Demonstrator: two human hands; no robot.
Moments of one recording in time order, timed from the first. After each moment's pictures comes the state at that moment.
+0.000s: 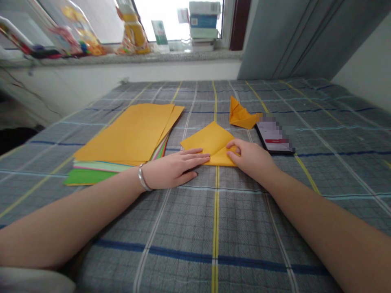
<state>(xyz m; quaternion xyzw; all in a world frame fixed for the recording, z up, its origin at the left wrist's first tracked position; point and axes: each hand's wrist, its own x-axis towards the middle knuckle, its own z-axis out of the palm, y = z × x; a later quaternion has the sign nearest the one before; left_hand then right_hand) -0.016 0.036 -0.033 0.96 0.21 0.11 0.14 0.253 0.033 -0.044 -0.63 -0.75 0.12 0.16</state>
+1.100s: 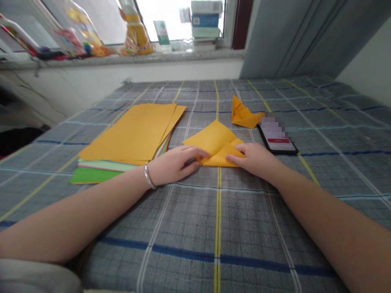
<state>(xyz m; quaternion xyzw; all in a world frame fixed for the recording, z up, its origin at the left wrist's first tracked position) -0.008 0.035 -0.030 0.94 0.28 0.17 0.11 0.257 0.033 -0.031 -0.58 -0.79 0.17 0.10</state>
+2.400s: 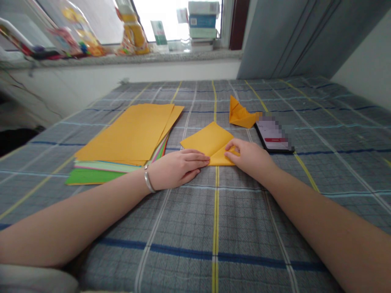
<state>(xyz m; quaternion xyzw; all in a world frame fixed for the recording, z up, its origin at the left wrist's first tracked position) -0.006 0.033 -0.040 0.97 0.19 0.14 0.05 0.250 0.031 -0.043 -0.64 -0.75 0.09 0.15</state>
